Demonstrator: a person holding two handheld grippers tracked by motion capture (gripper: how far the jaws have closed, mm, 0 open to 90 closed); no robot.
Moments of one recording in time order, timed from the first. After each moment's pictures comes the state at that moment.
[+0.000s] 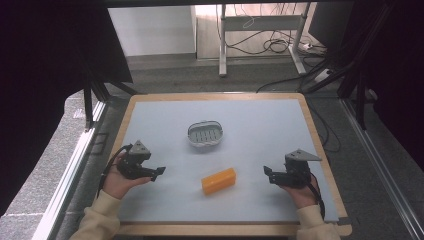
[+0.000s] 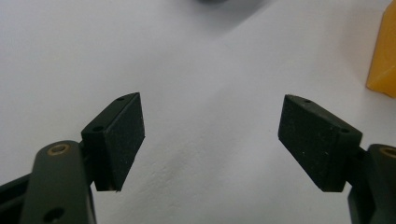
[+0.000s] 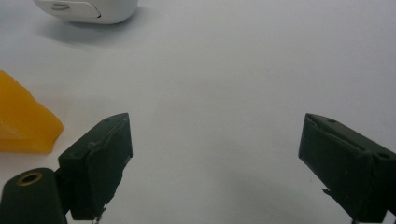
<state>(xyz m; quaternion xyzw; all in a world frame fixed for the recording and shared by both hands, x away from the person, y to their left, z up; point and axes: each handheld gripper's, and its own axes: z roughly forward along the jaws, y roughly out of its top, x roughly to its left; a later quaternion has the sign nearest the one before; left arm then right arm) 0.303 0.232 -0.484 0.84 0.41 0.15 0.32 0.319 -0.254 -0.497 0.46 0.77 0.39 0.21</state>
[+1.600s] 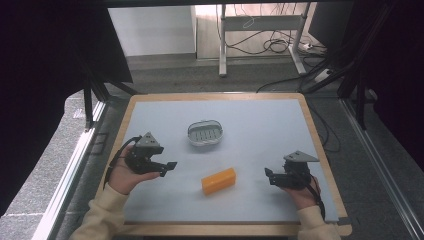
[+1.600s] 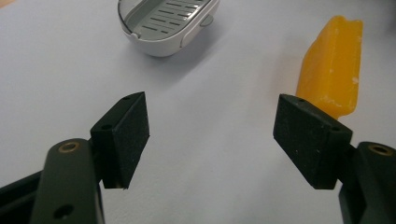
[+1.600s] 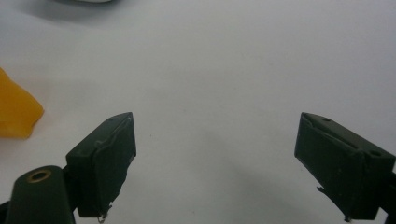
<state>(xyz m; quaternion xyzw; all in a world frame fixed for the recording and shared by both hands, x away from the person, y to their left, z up) 0.300 0.196 -0.435 0.85 0.37 0.13 0.35 0.318 -0.254 -0.502 0.46 0.78 0.36 0.22</state>
